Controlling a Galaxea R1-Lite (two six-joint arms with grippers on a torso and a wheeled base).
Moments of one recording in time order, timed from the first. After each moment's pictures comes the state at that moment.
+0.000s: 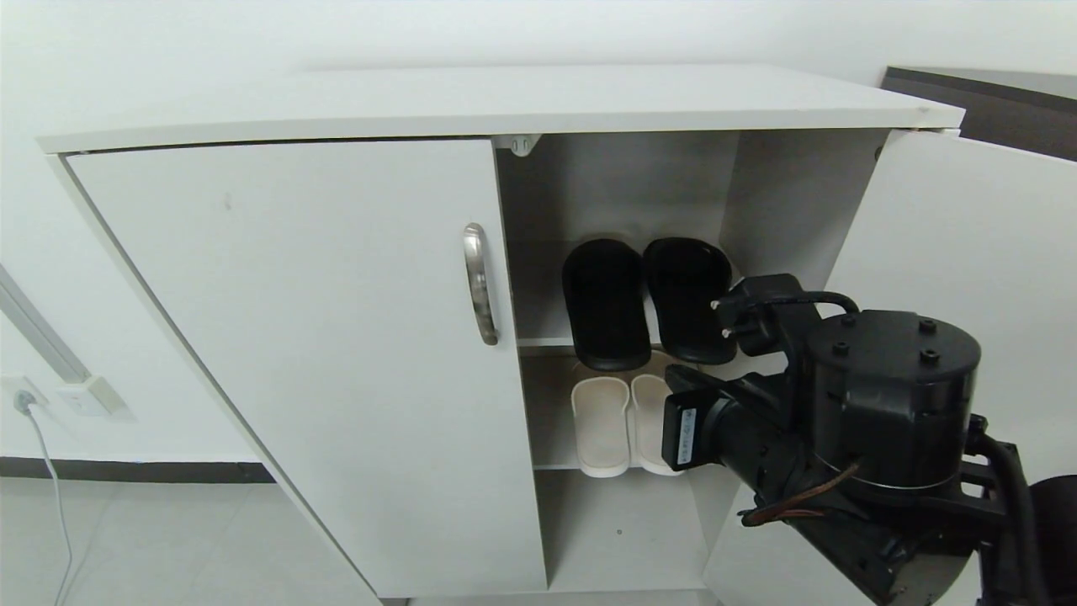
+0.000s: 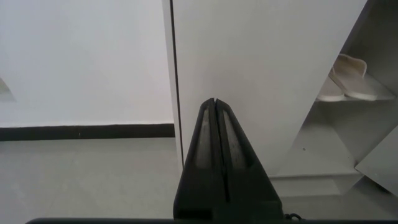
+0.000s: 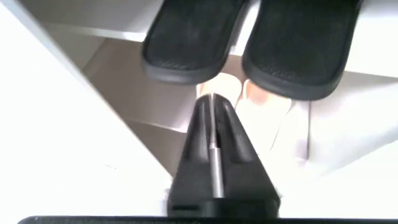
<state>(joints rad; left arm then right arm) 0.00 0.00 0.00 0.00 0.02 -0.01 0.97 1.66 -0.80 -0.67 -0.60 0.21</state>
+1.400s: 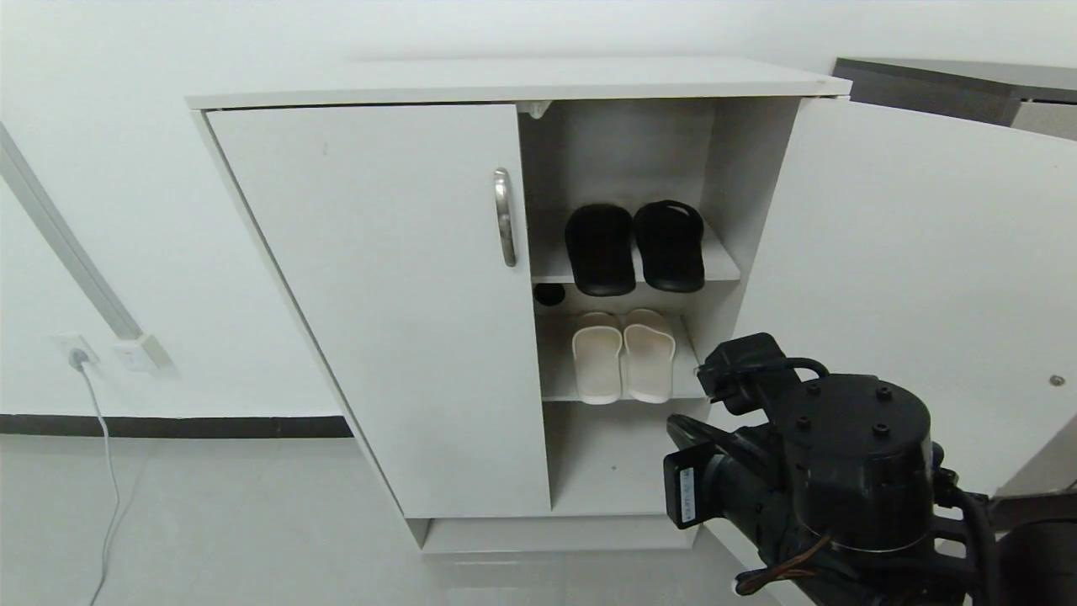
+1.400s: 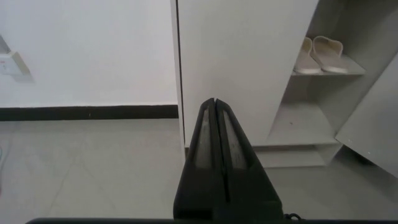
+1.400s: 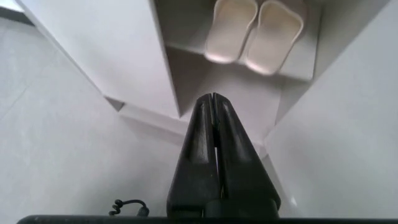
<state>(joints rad) 0.00 0.00 0.00 0.00 0.02 -0.01 0.99 1.68 -0.71 -0.67 -0.60 0.20</state>
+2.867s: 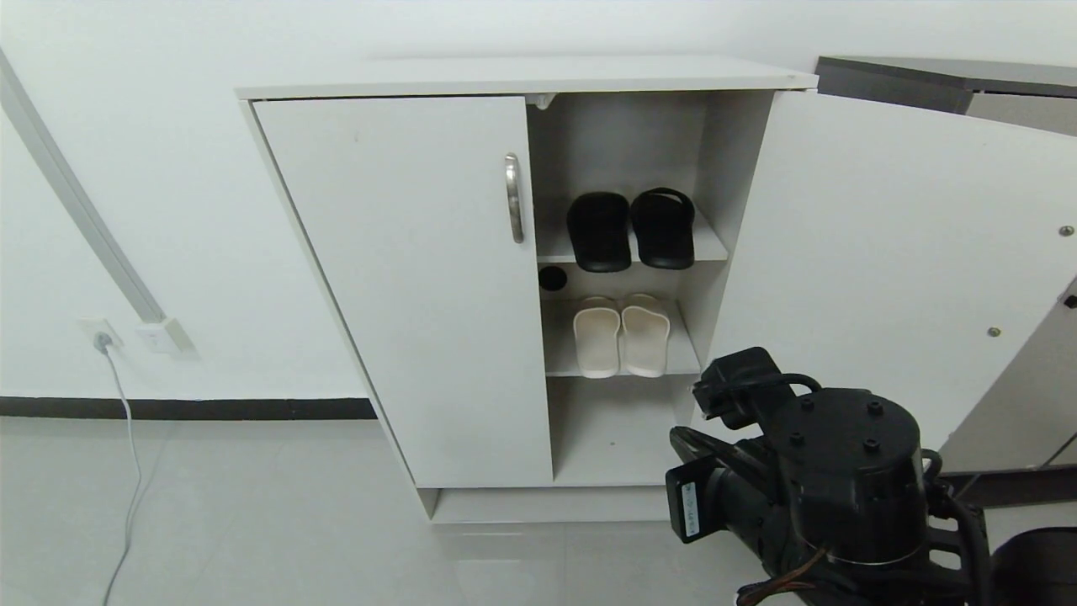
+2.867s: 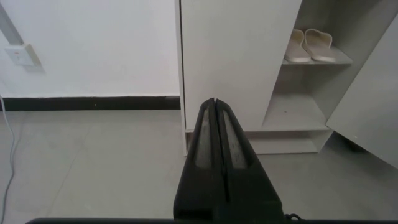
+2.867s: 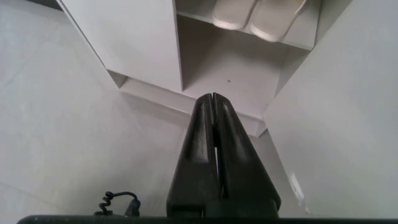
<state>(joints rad) 0.00 0.00 0.00 0.00 0.02 -0.01 0.98 1.69 -0.68 -0.67 -0.60 0.18</state>
